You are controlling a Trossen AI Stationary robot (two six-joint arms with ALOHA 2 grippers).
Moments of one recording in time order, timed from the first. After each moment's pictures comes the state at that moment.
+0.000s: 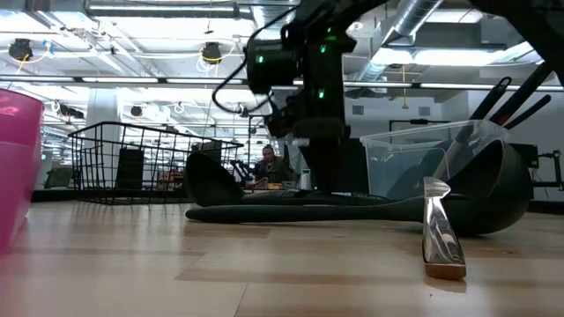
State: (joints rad) left arm 0.16 0.55 0.79 0.20 0.47 -0.27; right arm -0.04 2.20 1.73 -1.13 0.13 0.18
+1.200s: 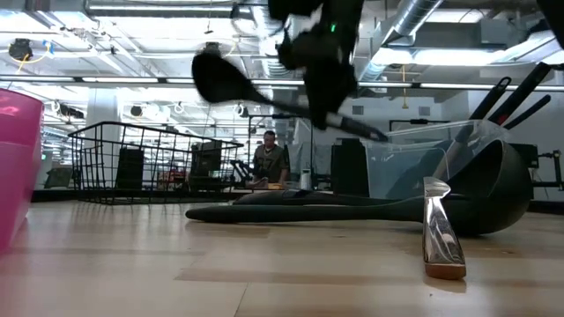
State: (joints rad) left arm 0.16 0.62 0.79 0.09 0.36 -0.12; right arm -0.03 1.97 1.73 -1.13 0.15 0.28
